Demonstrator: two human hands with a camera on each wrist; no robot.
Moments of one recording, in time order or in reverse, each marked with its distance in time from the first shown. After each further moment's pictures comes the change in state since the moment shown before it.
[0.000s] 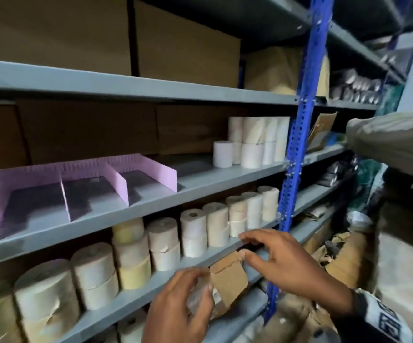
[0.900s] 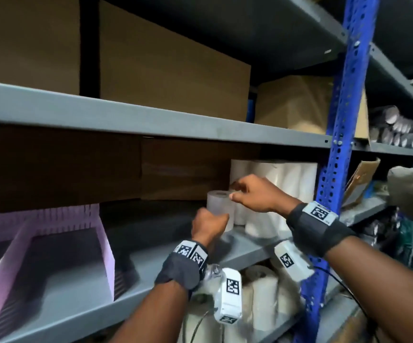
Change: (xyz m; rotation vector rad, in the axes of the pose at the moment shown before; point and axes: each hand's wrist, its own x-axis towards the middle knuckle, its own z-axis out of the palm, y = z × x) left_hand 0.441 -0.053 0.205 -0.261 -0.015 -0.526; right_hand 0.413 0.131 -0.080 -0.241 0.016 -0.108
